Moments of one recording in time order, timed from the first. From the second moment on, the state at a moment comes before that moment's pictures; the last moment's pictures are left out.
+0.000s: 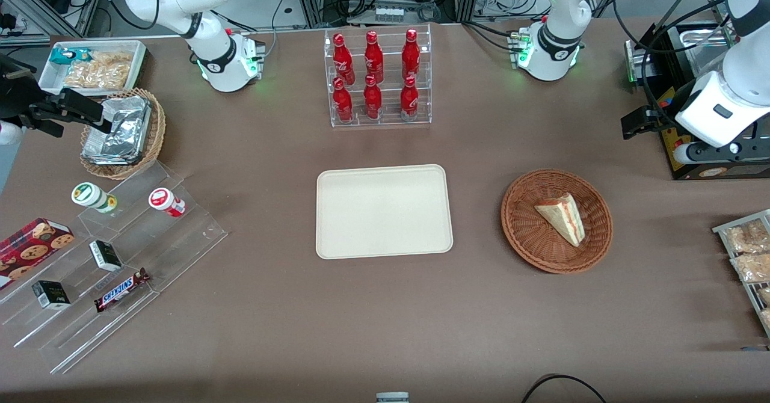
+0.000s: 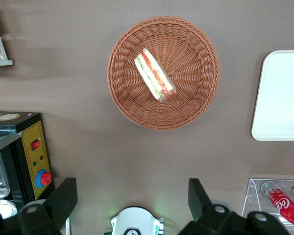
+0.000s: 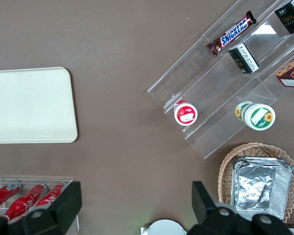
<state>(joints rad) -0.01 0.02 -0.09 -1.57 0.03 1.41 -0.13</state>
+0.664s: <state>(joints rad) -0.01 0.08 -0.09 -1.67 0.03 1.52 -0.13</state>
